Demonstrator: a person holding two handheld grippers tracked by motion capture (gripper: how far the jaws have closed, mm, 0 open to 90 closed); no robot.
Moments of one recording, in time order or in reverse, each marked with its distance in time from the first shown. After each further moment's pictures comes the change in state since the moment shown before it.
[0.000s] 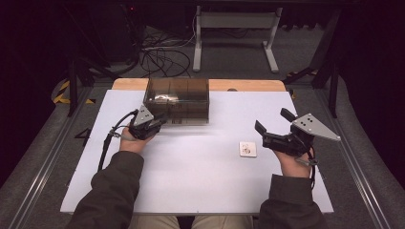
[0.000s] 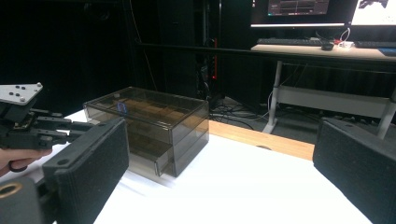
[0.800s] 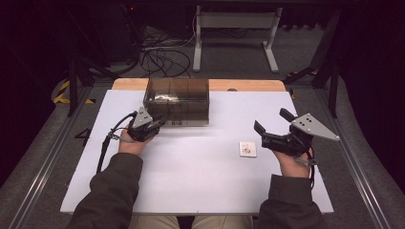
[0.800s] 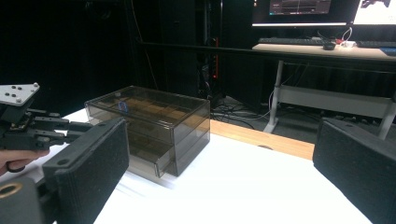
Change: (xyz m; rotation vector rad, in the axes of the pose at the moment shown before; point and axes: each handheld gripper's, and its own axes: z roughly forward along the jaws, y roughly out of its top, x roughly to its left) left arm -0.001 -0.004 -0.005 -0.002 0.008 0.005; right arm 0.002 0.000 0.001 0.003 0.007 -0.004
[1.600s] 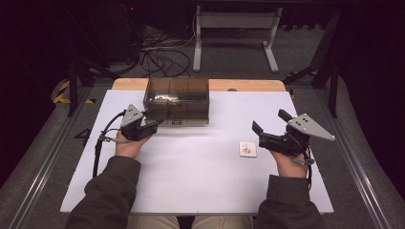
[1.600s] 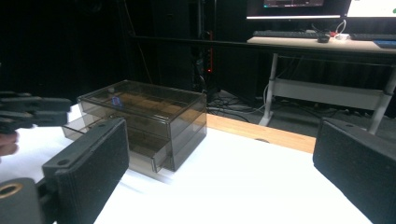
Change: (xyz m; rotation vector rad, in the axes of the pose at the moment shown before) left arm -0.004 0.019 -0.033 -0.134 0.033 -0.163; right arm 0.005 -0.002 0.004 0.030 -0.039 0.005
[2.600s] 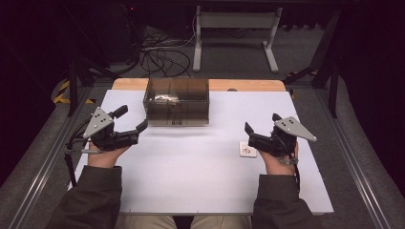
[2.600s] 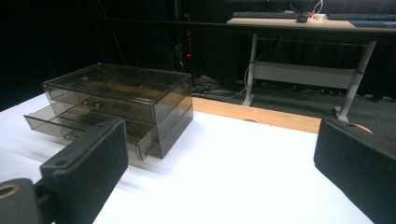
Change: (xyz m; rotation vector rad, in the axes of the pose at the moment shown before) left arm -0.013 0.038 -0.095 -0.091 0.044 -0.021; right arm 0.016 -0.019 0.021 0.057 -0.102 0.010
